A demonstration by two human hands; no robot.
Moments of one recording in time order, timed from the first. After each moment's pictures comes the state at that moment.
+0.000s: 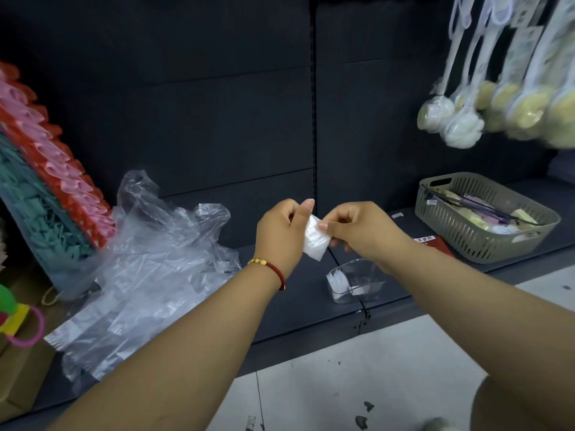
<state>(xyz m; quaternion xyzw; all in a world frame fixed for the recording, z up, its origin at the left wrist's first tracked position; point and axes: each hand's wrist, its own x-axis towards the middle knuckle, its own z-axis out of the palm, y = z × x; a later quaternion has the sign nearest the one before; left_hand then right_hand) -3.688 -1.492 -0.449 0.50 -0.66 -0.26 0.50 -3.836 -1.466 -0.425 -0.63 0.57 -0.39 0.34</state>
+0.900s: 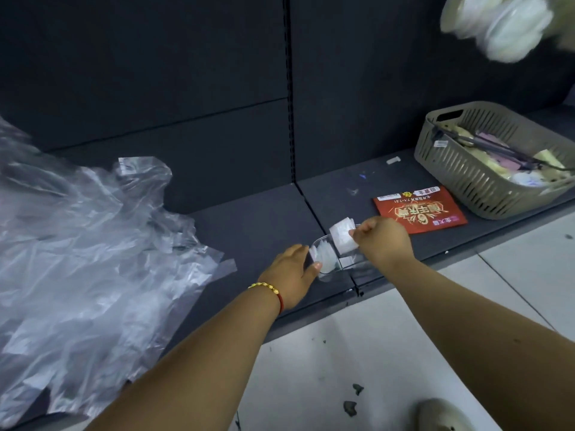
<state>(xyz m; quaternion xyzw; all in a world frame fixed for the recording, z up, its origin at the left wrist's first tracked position) -3.725 -1.600 -0.652 0.53 -0.79 -0.31 0.00 -3.916 -1.593 -0.623 -0.49 0.80 -0.25 0.25</state>
